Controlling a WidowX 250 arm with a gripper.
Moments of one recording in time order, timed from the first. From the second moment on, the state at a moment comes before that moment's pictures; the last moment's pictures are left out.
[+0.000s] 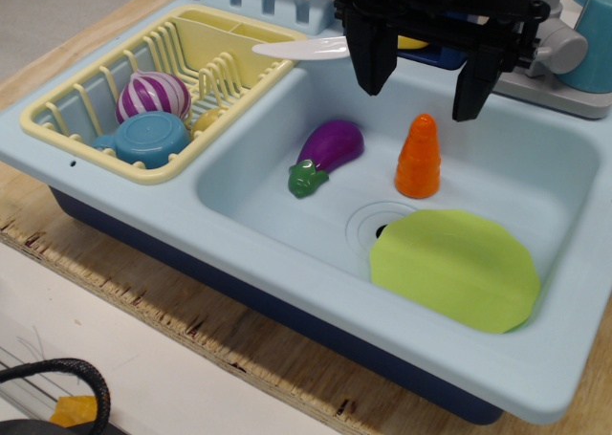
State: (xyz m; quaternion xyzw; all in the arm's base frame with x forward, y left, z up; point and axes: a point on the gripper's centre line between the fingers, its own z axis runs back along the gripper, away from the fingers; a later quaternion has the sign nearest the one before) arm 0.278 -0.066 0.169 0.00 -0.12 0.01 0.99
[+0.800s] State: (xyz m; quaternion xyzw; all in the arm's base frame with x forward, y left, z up) arm 0.304 -0.068 0.140 0.00 -0.13 -0.01 0.99
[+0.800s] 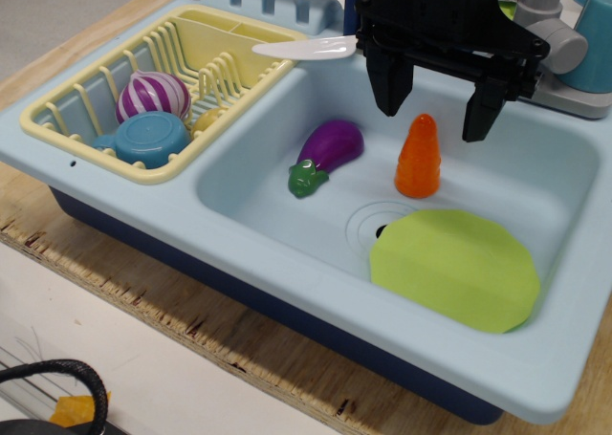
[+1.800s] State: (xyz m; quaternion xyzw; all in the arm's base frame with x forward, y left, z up) arm 0.321 -0.063 0.109 -0.01 -0.10 -0.02 0.99
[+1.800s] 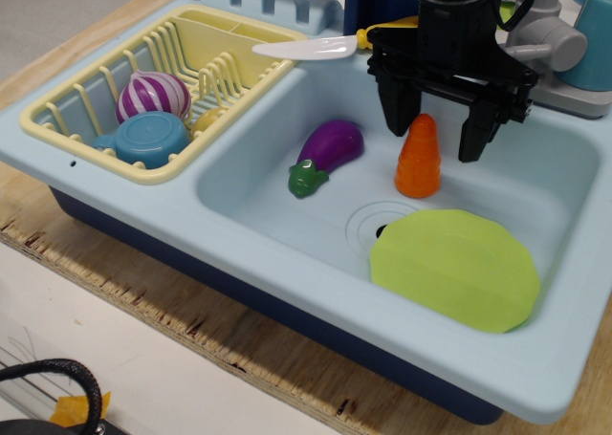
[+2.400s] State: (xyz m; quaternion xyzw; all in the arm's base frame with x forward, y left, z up) arm 0.312 -0.055 0.100 -0.01 -0.09 0.00 1.00
